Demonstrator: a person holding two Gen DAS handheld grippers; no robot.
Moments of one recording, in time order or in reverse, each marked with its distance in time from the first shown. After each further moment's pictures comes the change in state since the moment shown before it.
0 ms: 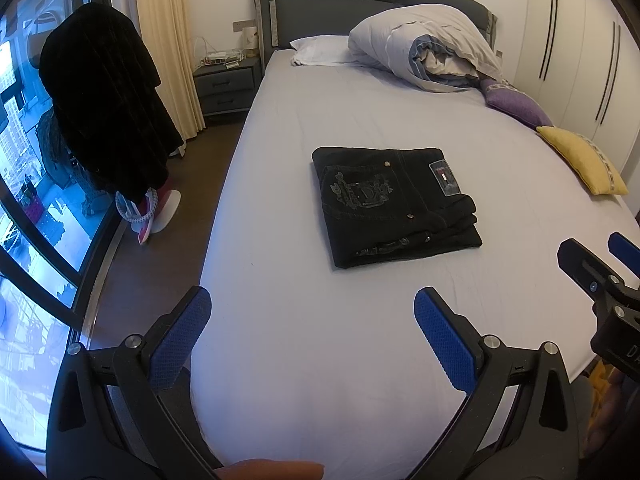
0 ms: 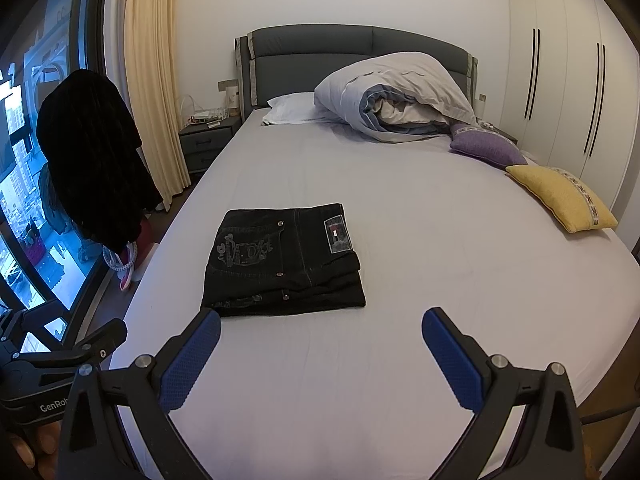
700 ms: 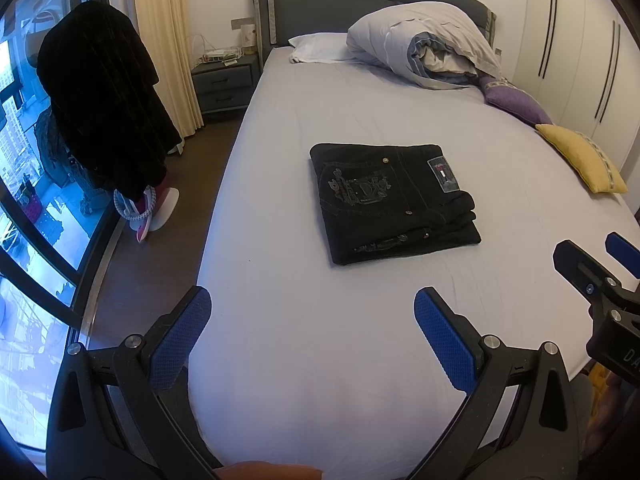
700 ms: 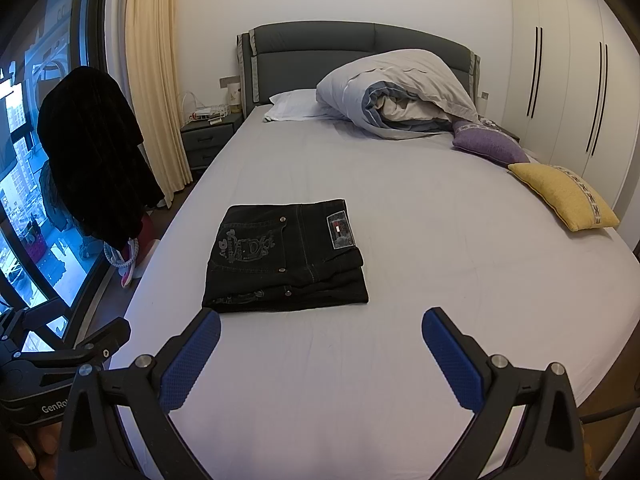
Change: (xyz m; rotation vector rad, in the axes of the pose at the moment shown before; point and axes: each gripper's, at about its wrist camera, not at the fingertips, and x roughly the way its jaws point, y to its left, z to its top) left arm 0.000 0.000 -0.005 0.002 0.005 -0.005; right arm -0.001 0.000 0.000 0.000 0.004 0.001
